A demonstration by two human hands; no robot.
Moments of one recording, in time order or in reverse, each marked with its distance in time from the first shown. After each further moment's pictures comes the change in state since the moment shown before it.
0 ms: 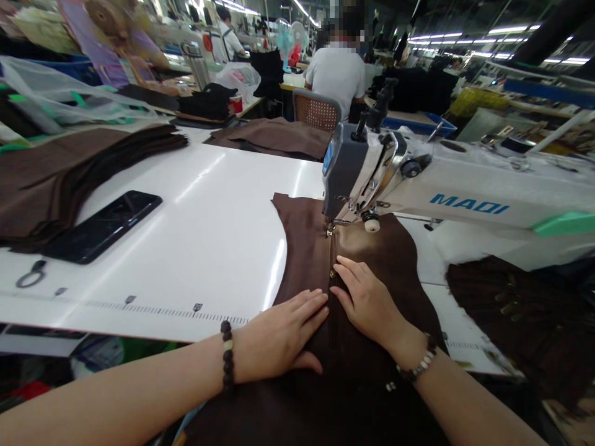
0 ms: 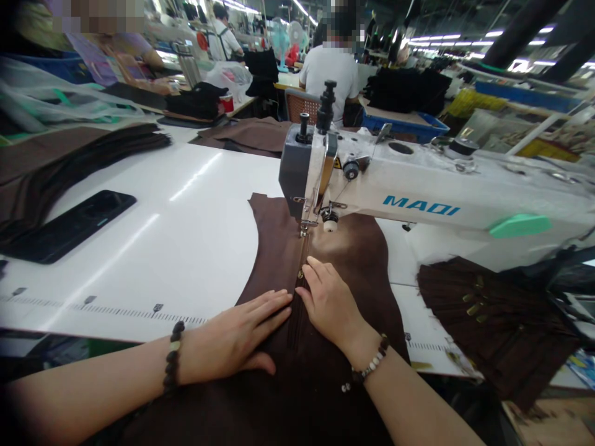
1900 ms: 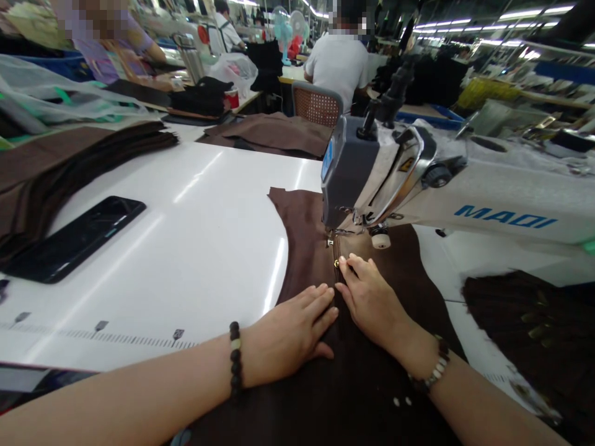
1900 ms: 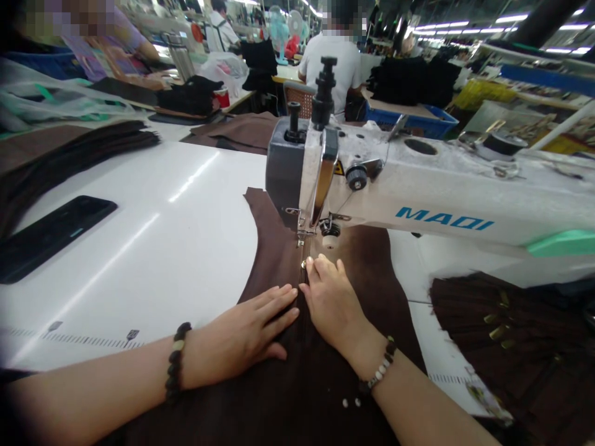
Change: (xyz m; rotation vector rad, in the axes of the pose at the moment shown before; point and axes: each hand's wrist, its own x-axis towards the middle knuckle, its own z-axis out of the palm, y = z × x) left_hand 0.034 -0.021 0.006 0.146 0.063 -0.015; right_hand 0.025 0.017 0.009 -0.206 -0.032 -0.003
